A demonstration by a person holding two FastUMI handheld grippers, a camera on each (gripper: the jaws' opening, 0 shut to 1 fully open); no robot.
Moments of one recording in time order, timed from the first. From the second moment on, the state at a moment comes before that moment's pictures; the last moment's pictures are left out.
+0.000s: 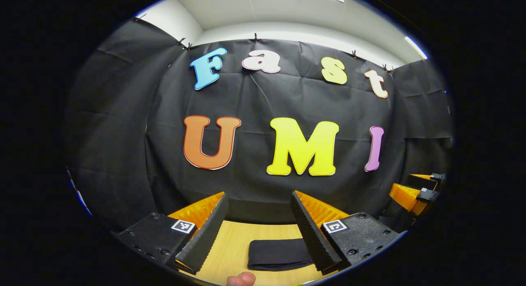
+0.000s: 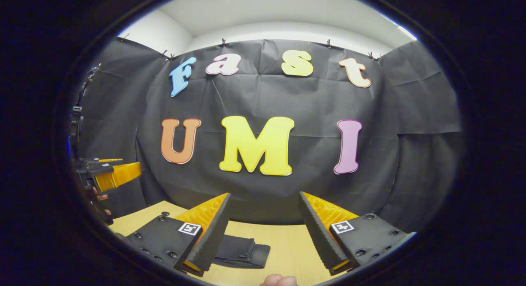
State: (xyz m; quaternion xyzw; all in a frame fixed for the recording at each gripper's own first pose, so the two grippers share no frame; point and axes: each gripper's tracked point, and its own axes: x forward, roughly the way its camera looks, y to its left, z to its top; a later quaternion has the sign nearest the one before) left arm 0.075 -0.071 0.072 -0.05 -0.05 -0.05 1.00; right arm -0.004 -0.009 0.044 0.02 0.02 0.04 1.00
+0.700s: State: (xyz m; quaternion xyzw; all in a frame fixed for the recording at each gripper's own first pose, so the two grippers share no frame) left arm 0.039 -0.073 0.032 -0.05 0.00 -0.06 1.00; right arm -0.049 0.014 0.017 0.03 0.04 0.04 1.00
